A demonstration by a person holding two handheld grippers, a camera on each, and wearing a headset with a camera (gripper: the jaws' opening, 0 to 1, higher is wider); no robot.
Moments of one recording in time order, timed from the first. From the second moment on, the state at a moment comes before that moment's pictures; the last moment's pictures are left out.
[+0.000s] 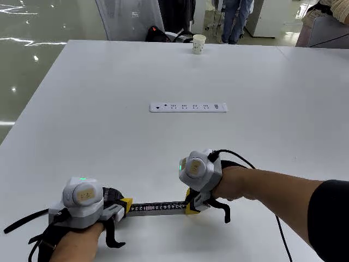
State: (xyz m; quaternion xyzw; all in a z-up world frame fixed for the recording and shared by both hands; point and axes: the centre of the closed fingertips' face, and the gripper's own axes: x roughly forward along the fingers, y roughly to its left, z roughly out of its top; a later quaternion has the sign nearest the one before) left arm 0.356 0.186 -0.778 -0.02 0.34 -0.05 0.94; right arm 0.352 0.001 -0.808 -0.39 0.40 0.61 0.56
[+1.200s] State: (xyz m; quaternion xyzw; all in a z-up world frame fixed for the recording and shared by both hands) left arm 0.355 0.186 -0.778 -0.02 0.34 -0.05 0.94; right arm 0.350 0.014 -0.810 -0.38 0.40 0.61 0.57
